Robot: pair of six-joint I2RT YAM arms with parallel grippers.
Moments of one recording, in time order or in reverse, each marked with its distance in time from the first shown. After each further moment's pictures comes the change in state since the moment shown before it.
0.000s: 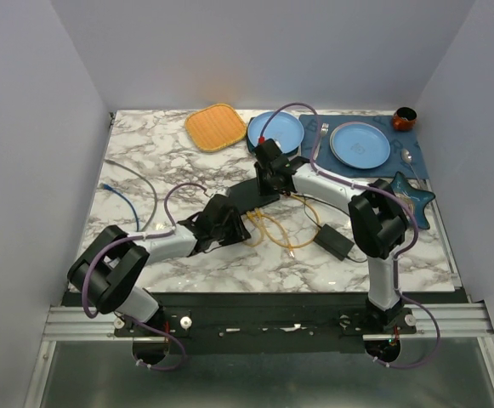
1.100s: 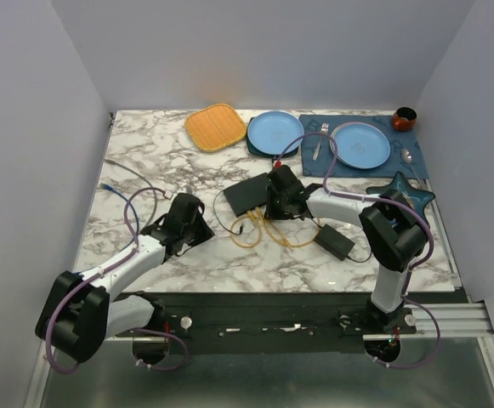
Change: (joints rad) left arm 0.171 -0.358 -0.104 -0.293 -0.086 0.028; right arm 0.006 -0.157 -0.410 0.237 -0.133 0.175
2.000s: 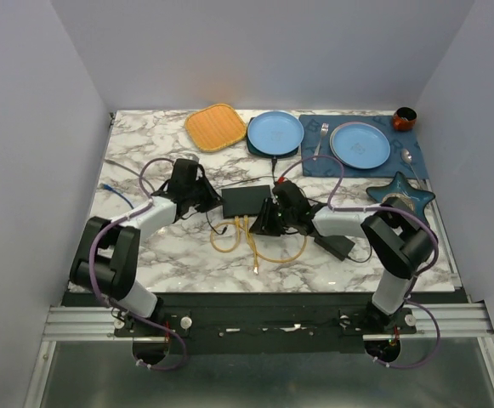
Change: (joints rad) left arm 0.202 0.357 0.300 0.154 0.239 0.062; right arm 0.047 -0.093 -0.245 0.295 -0.223 0.246
